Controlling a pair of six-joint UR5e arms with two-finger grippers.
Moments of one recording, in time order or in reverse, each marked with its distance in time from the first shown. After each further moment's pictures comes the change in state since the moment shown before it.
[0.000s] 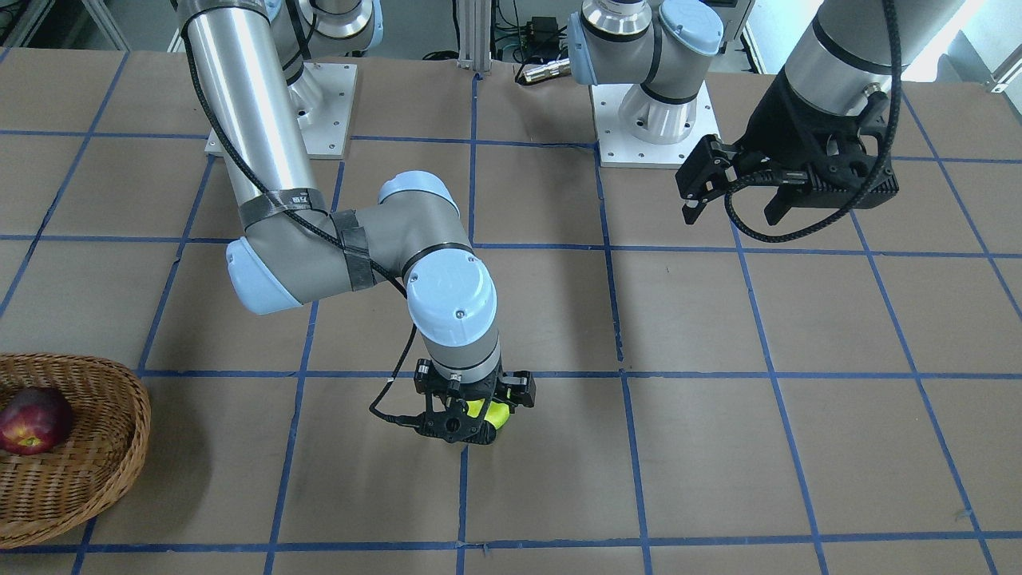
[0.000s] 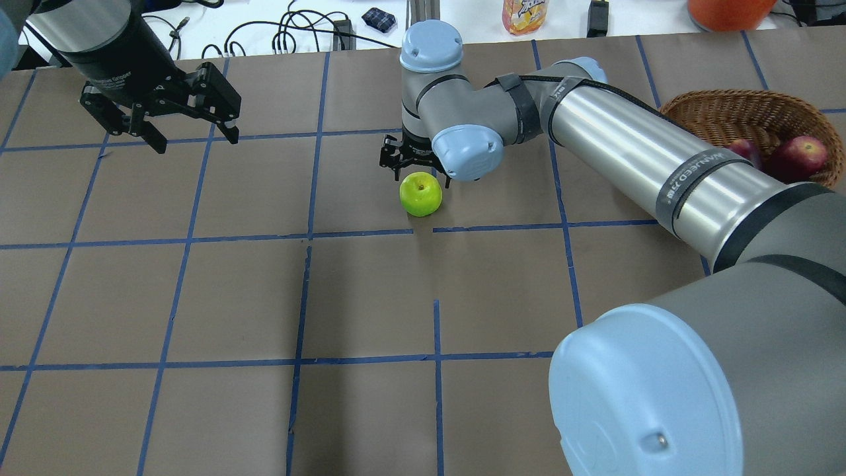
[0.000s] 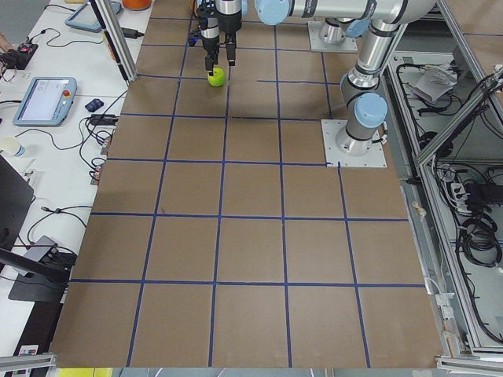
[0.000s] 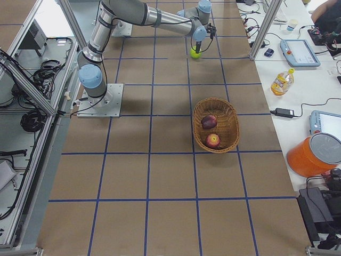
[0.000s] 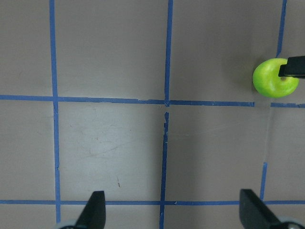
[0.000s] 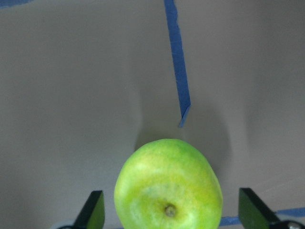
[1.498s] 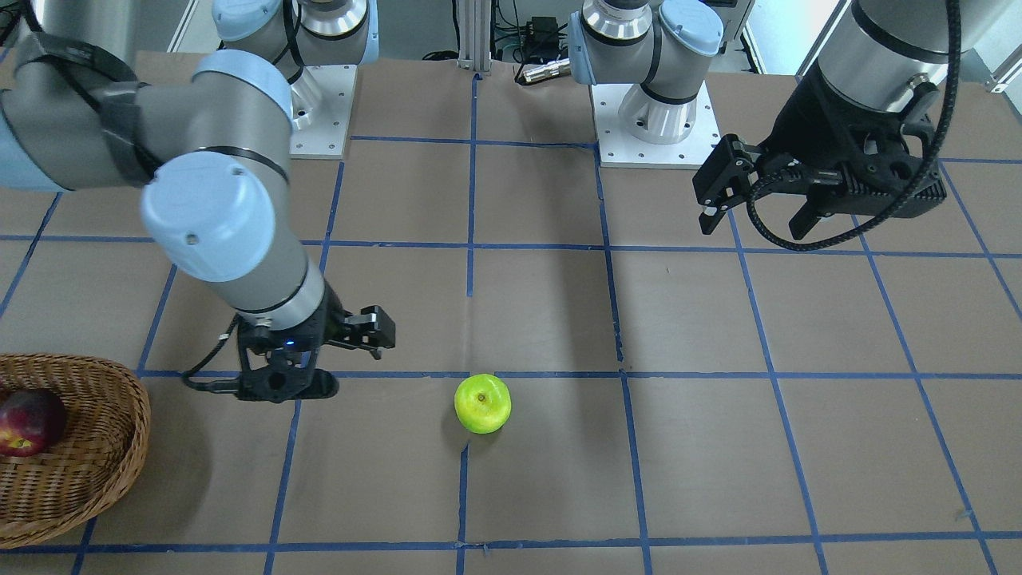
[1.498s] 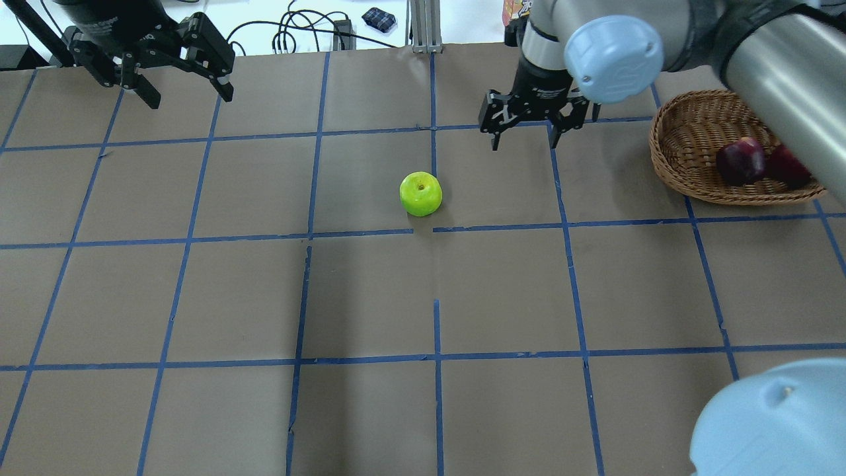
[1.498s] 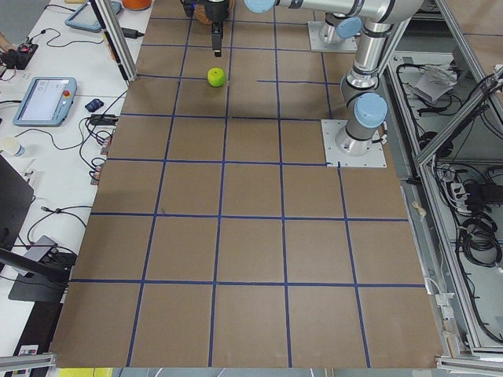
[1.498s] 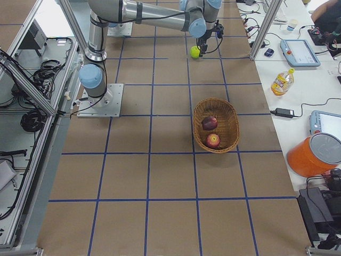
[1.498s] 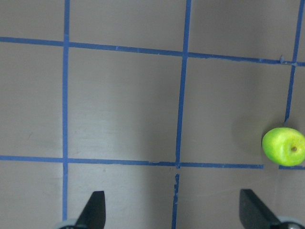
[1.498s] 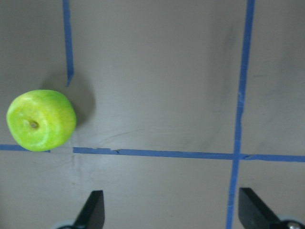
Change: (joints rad) left arm -0.004 -0.063 0.127 -0.045 -0.005 0.057; right arm -0.193 -0.242 0.037 0.291 -0.006 -0.363
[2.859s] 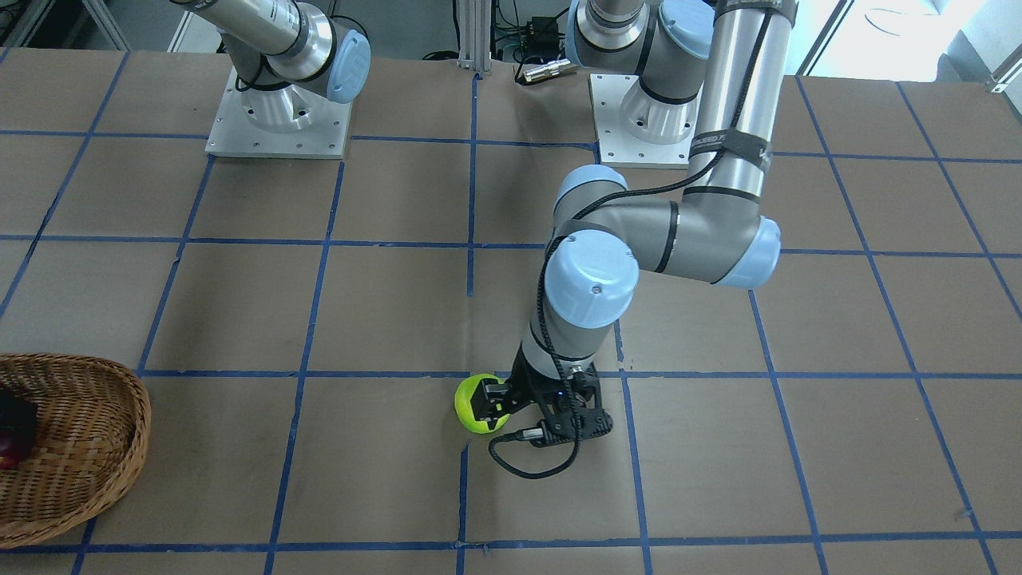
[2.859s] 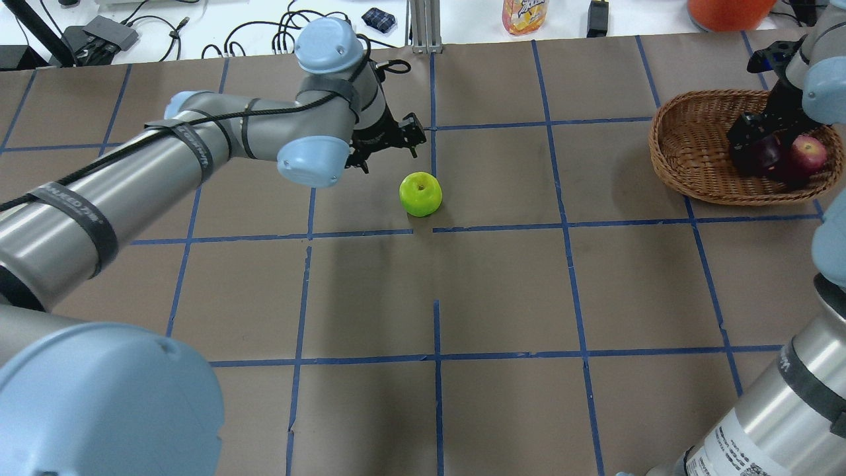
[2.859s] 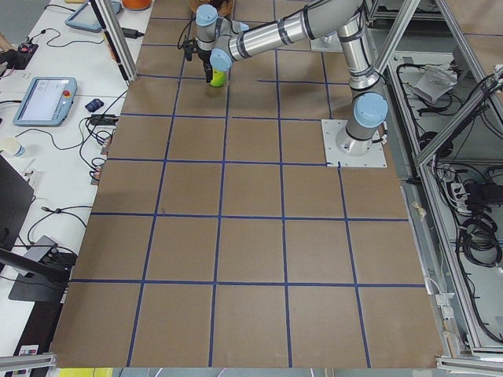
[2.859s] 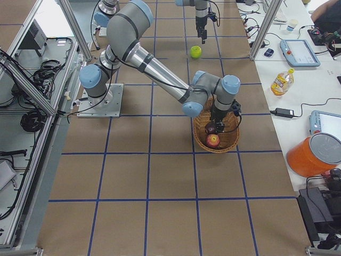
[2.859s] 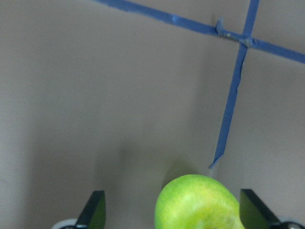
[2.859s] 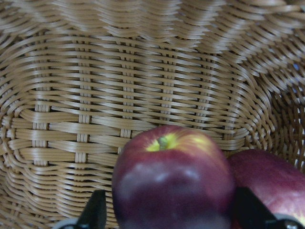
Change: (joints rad) left arm -0.244 -0.406 -0.164 0.708 -0.050 -0.455; right arm -0.633 0.197 0.012 -0.270 -0.201 -0.752
